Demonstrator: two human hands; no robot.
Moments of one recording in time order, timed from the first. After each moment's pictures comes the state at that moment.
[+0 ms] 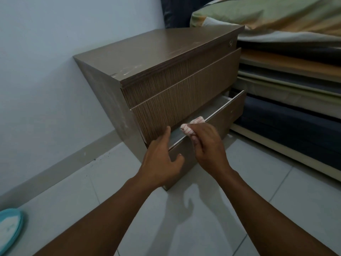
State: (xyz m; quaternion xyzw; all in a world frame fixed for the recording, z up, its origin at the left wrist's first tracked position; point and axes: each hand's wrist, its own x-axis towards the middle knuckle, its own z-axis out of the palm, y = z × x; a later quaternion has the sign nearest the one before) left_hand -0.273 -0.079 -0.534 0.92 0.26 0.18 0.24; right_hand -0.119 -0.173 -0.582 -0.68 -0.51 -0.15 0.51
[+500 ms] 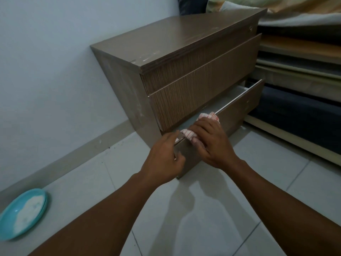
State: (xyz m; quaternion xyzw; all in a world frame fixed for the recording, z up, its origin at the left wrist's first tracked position) left_hand -0.311 -0.075 -0.540 0.94 0.22 0.20 0.19; right_hand -0.132 -0.162 -0.599 -0.72 -0.60 -0.11 0.34
